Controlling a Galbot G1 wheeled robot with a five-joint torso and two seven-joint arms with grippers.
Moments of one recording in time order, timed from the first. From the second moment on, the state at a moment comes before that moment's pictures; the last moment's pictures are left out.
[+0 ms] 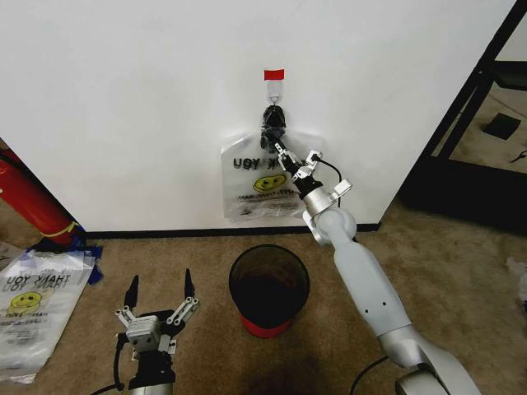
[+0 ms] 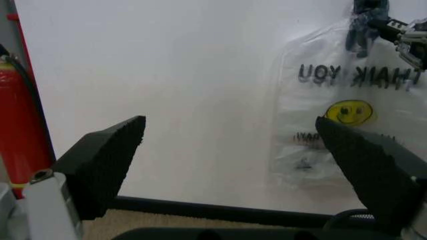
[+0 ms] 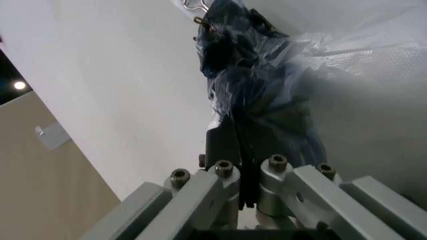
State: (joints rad) left arm 1.93 -1.45 -0.38 -2.29 0.08 -0.39 -0.33; right arm -0.56 1.42 0.19 1.30 1.12 -0.02 -0.48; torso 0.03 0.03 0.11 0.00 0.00
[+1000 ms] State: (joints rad) left arm 1.91 -1.42 -0.35 -2.31 0.07 -0.40 -0.34; right arm -0.93 1.30 0.20 1.67 0.98 0.01 -0.41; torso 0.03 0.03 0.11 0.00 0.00
